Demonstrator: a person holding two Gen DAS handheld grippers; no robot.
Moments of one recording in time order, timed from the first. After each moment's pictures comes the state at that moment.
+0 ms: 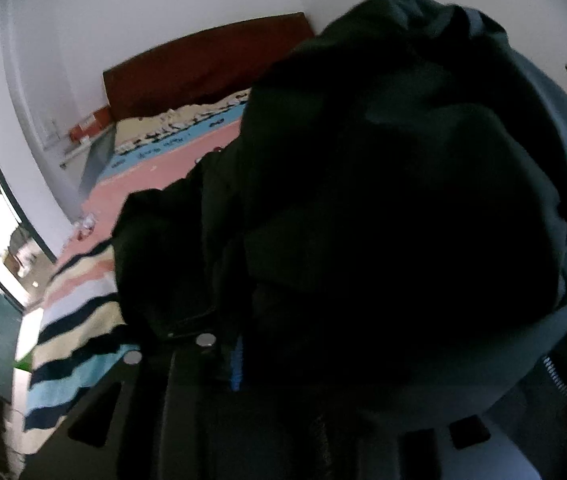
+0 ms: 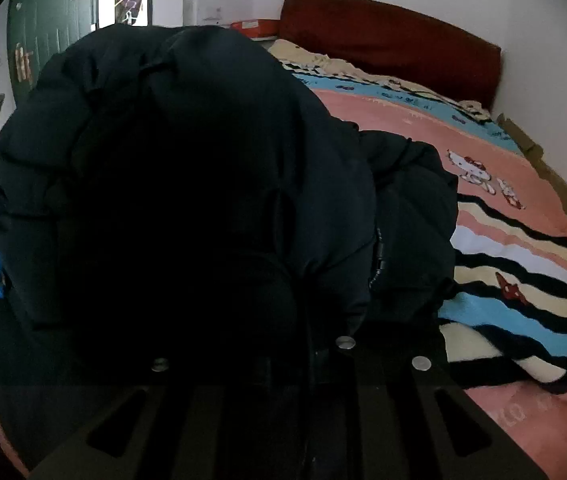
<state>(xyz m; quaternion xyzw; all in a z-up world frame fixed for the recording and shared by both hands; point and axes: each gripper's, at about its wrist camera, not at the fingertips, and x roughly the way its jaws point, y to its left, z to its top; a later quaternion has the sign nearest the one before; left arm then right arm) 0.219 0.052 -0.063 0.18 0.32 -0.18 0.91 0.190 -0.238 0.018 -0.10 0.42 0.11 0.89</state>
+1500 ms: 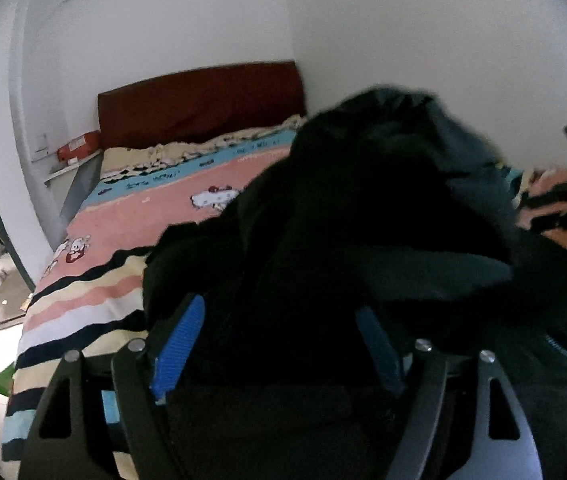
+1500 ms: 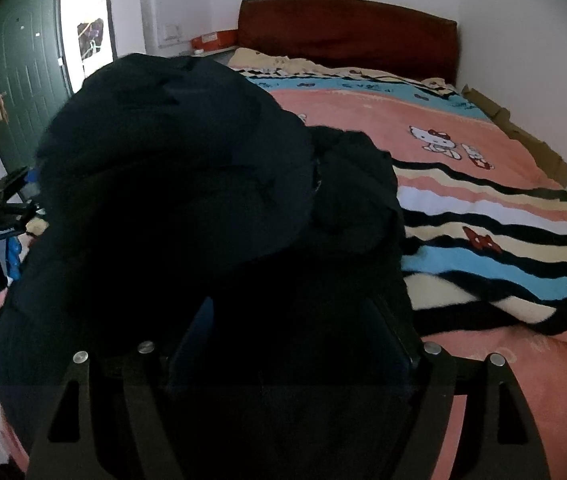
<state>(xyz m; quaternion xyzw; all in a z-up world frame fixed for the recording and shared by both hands) 0.240 0.137 -0.050 0.10 0.23 -0.26 0.93 0.152 -0.280 0.030 -0.03 0.42 0.07 0.90</state>
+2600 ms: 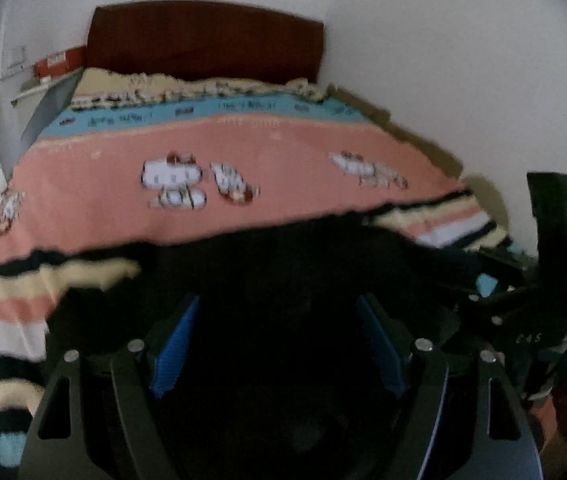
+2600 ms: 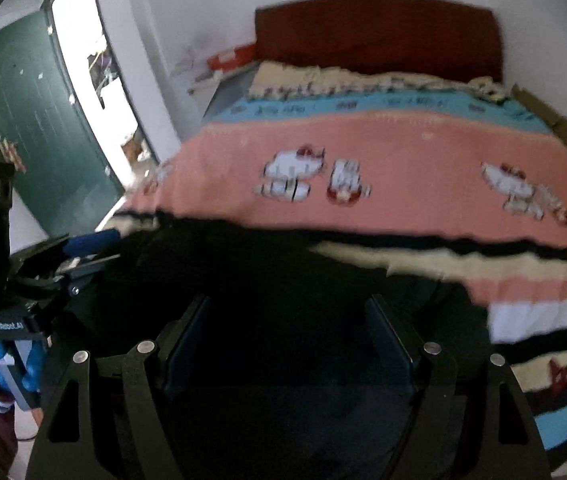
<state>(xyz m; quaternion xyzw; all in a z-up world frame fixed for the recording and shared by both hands) 0.387 0.025 -0.015 0.00 0.38 -0.27 0.88 0.355 -0.226 0.049 0.03 0.43 0.15 0.89</state>
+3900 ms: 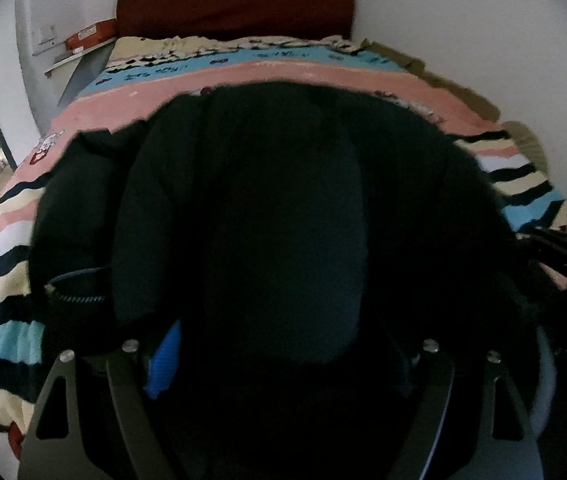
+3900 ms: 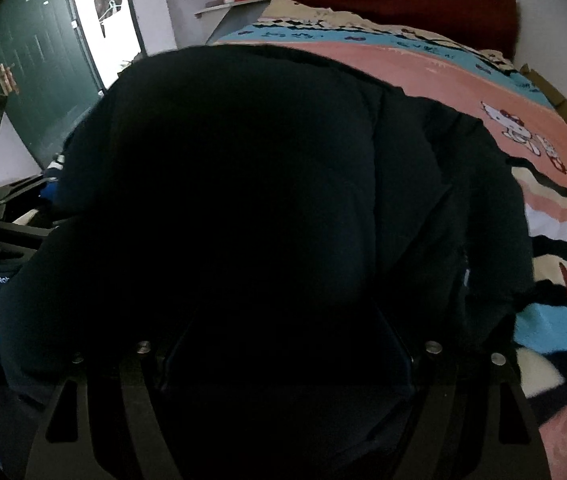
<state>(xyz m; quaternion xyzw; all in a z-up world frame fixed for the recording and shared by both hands) 0.298 0.020 -0.079 0.03 0.42 -0.19 0.88 0.250 -0.224 -0.019 -0.04 0.50 0.14 0.85</state>
